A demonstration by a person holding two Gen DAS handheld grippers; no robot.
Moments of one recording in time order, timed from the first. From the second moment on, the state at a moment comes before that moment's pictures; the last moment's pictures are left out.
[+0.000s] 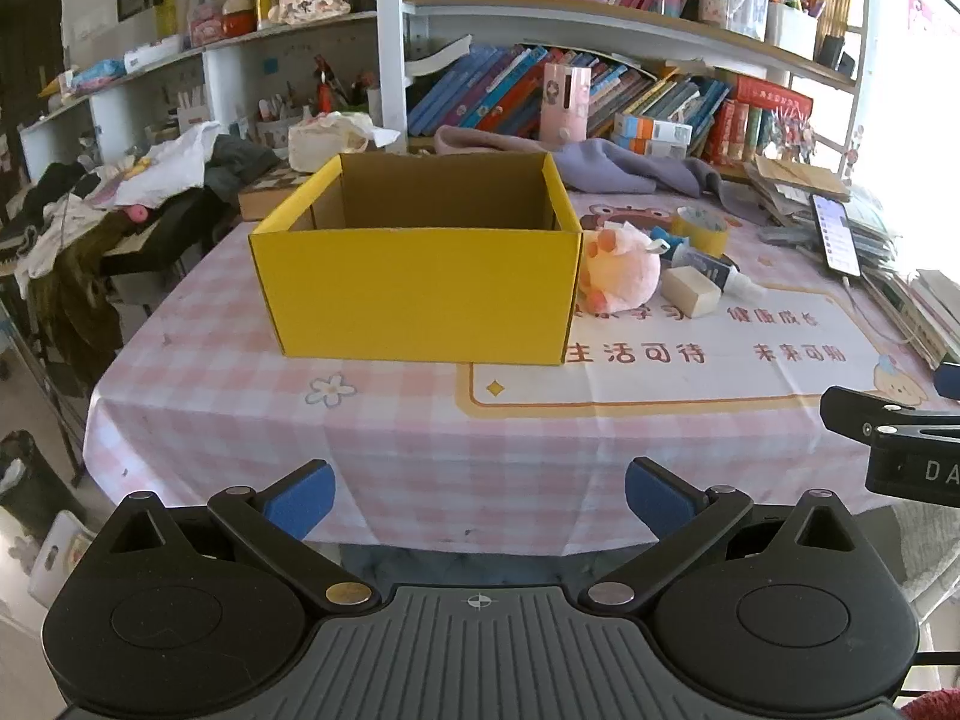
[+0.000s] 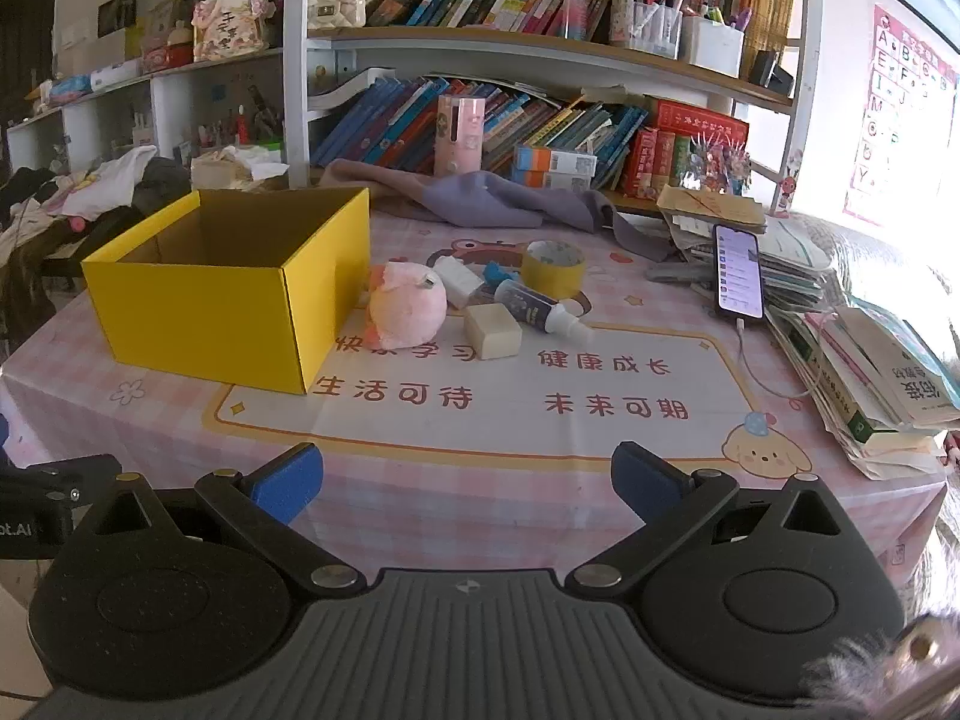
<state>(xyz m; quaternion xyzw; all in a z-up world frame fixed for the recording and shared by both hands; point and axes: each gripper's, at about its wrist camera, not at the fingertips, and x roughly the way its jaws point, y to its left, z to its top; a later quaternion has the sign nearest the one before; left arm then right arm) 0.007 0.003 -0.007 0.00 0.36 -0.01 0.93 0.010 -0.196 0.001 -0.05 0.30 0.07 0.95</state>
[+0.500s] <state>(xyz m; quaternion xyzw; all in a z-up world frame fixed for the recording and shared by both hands) 0.009 0.001 -0.007 0.01 0.36 -0.03 0.93 0.011 -0.195 0.001 -0.05 0.30 0.08 0.95</state>
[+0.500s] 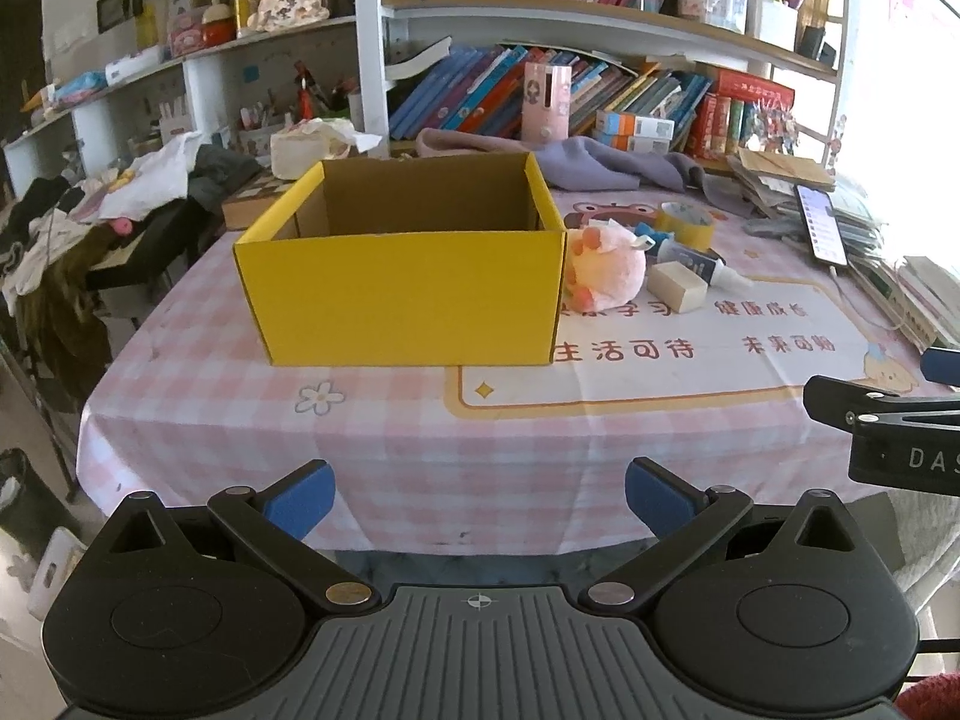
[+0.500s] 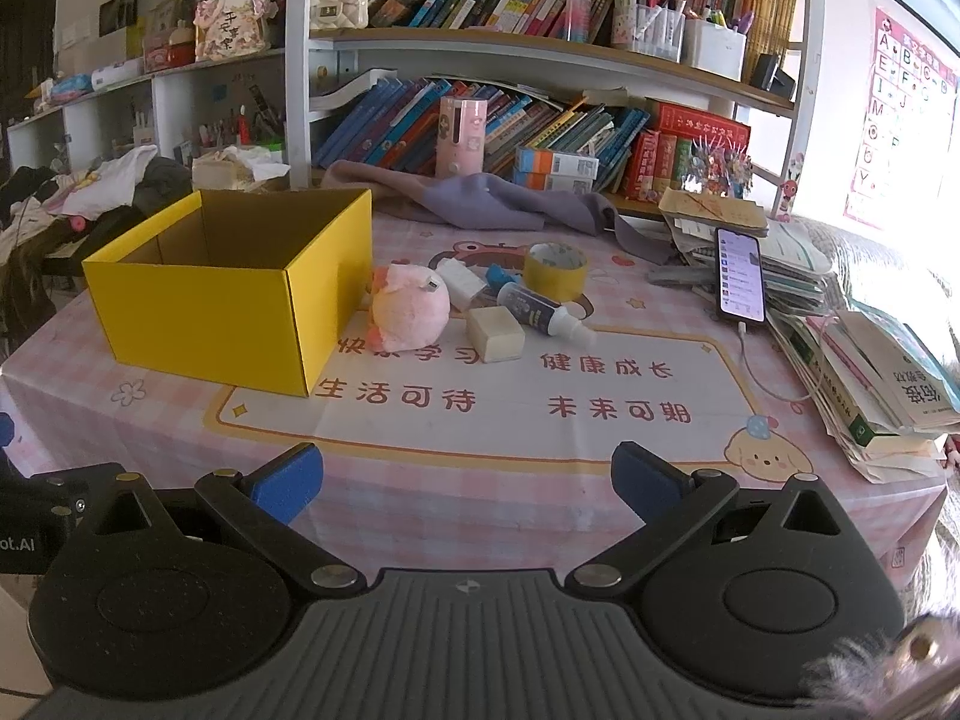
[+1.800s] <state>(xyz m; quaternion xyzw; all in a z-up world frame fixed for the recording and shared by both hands) 0.014 0.003 -0.009 0.03 0.35 -0.06 0.93 0.018 -0.179 0.001 -0.07 0.29 0.12 0.95</state>
